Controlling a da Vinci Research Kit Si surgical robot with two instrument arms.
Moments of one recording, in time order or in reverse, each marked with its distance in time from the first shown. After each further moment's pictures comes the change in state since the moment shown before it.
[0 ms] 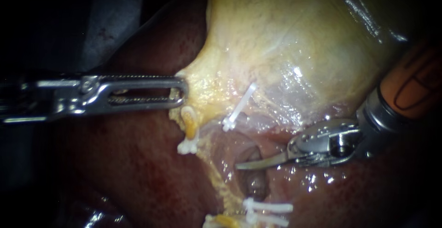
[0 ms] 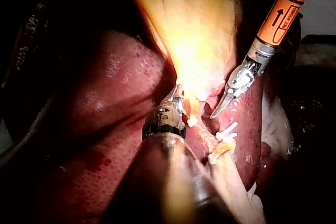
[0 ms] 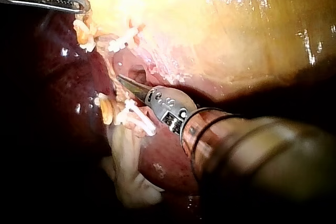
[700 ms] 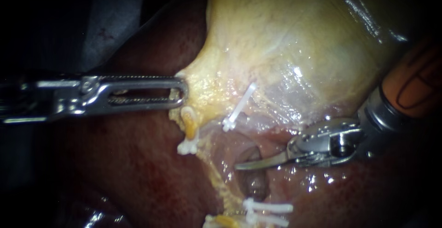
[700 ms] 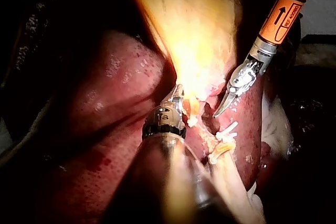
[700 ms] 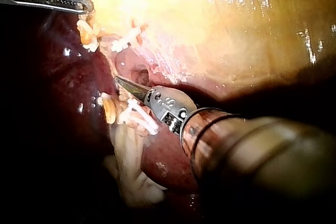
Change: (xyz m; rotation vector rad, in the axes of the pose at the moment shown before) right arm 0.001 0.000 0.000 0.012 0.050 -0.007; left arm 0.000 0.000 0.000 0.000 0.000 0.000
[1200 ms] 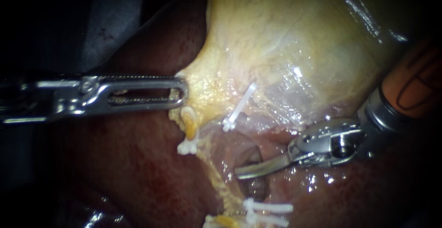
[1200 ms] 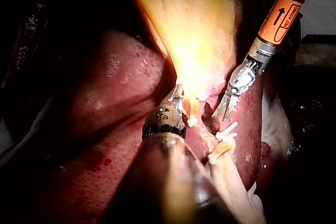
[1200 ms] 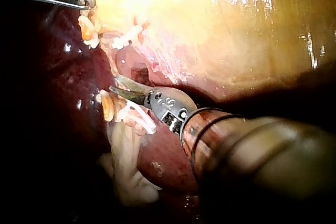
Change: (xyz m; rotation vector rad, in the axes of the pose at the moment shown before) right arm 0.000 0.000 0.000 -0.010 0.004 -0.035; left arm 0.000 0.000 0.000 0.000 0.000 0.000
